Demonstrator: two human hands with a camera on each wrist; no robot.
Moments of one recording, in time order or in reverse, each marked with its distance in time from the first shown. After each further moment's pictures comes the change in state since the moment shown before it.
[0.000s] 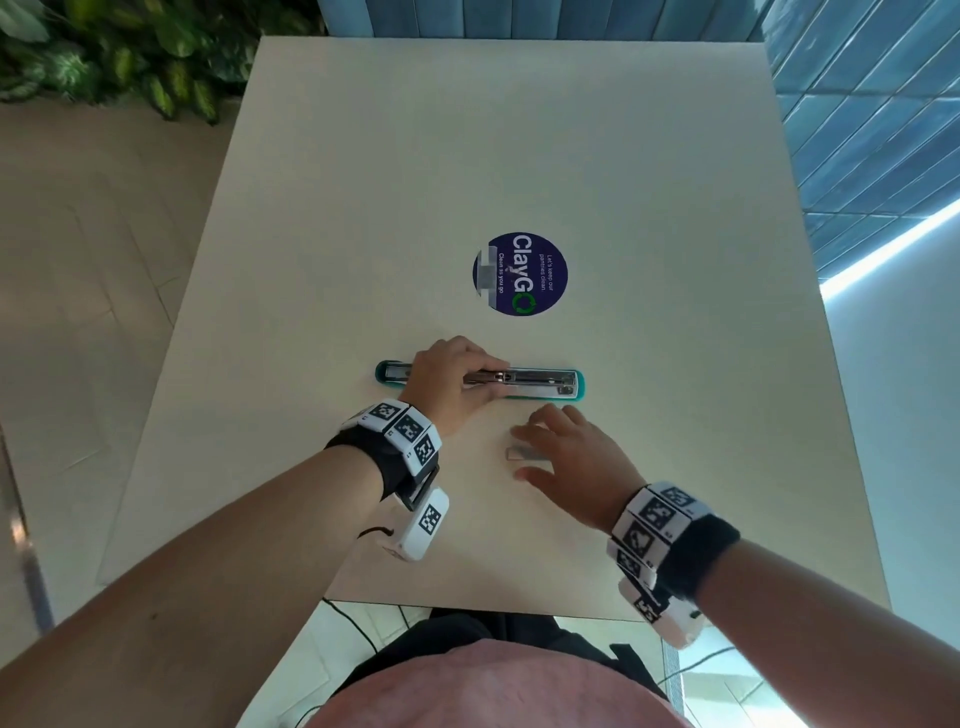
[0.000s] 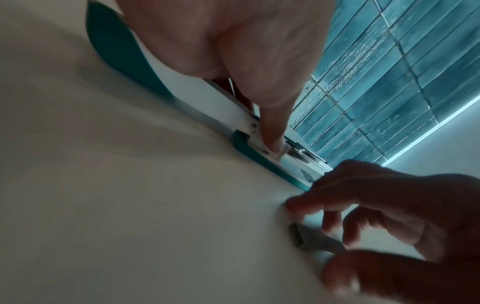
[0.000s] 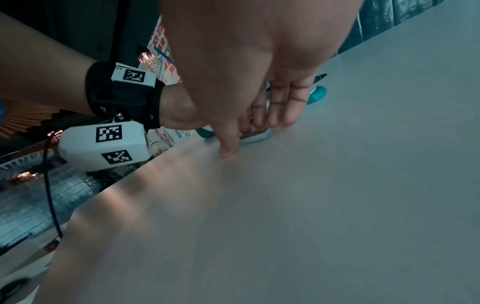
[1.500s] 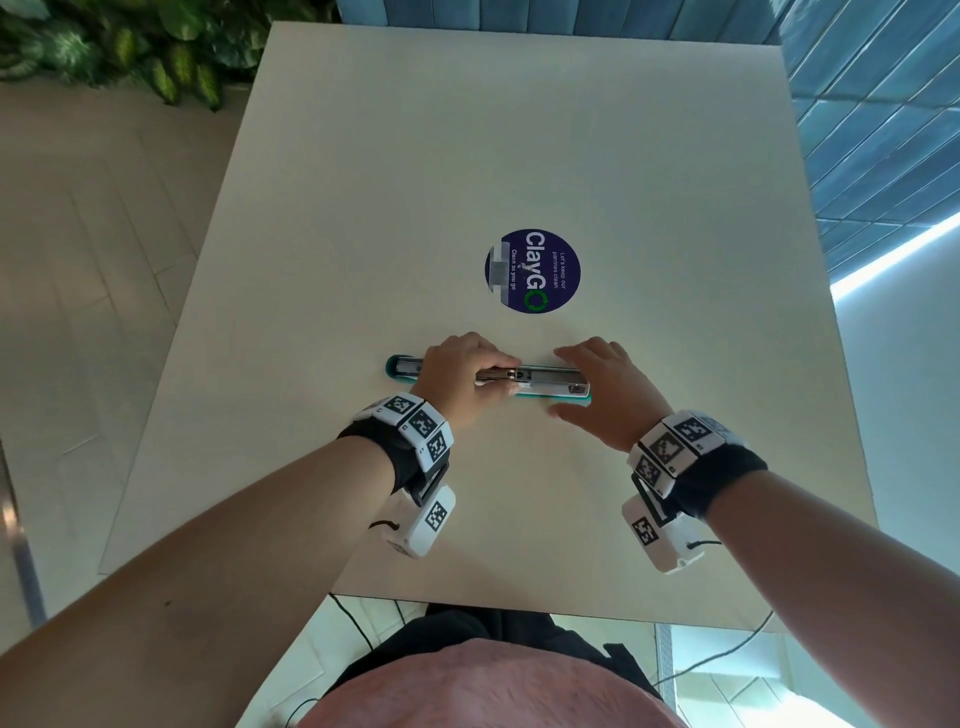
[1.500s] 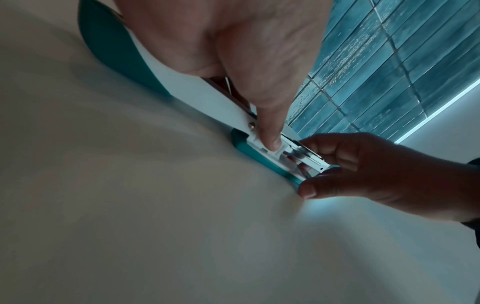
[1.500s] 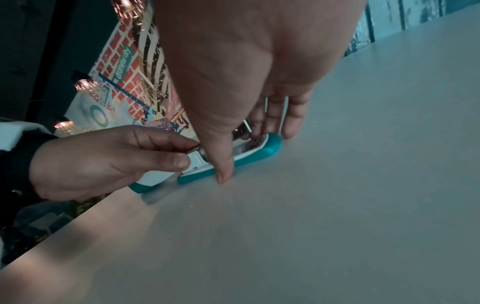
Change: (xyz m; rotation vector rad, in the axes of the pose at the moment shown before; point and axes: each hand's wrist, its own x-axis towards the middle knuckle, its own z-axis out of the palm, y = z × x) left_hand 0.002 -0.008 0.001 0.004 -0.010 0.035; right_hand 0.041 0.030 -0.036 0.047 0.133 0.169
